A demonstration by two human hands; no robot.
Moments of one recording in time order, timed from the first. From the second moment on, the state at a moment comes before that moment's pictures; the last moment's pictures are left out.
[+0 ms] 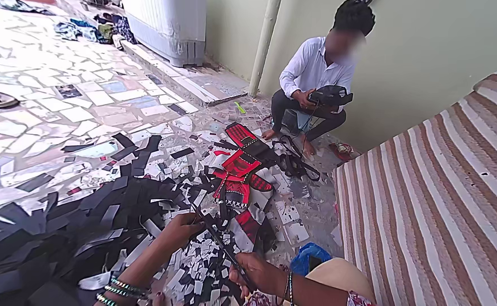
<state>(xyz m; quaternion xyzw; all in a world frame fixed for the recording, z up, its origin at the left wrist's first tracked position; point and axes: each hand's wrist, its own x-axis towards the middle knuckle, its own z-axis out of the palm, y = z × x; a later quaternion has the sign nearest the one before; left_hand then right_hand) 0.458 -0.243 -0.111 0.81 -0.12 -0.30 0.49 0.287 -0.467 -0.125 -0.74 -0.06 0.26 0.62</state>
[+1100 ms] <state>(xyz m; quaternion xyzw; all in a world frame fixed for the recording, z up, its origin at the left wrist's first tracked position) 0.455 -0.244 -0.107 0.82 -0.12 -0.30 0.47 0.287 -0.466 -0.120 -0.74 -0.06 0.26 0.62</state>
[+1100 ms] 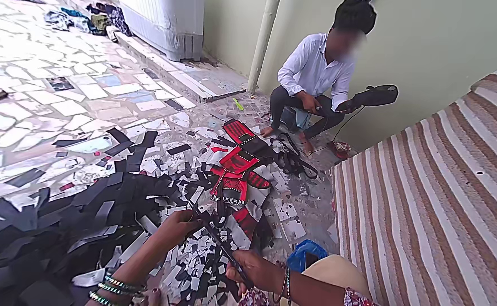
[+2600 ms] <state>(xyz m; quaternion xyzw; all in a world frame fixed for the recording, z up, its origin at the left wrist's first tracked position) 0.455 -0.245 -0.106 0.82 -0.11 -0.31 0.46 0.285 -0.466 -0.122 -0.73 -0.06 0.26 0.63</state>
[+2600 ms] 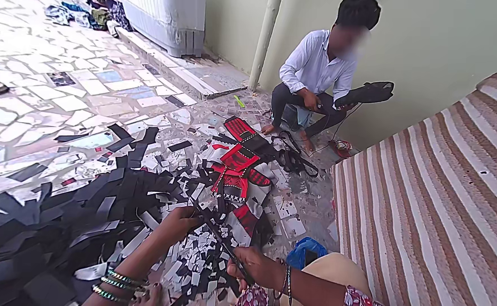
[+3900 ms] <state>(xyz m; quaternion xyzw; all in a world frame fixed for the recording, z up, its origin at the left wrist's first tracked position) 0.451 -0.246 -0.094 0.79 -0.08 -0.33 0.50 0.280 -0.459 -0.121 -0.70 -0.04 0.24 0.67</state>
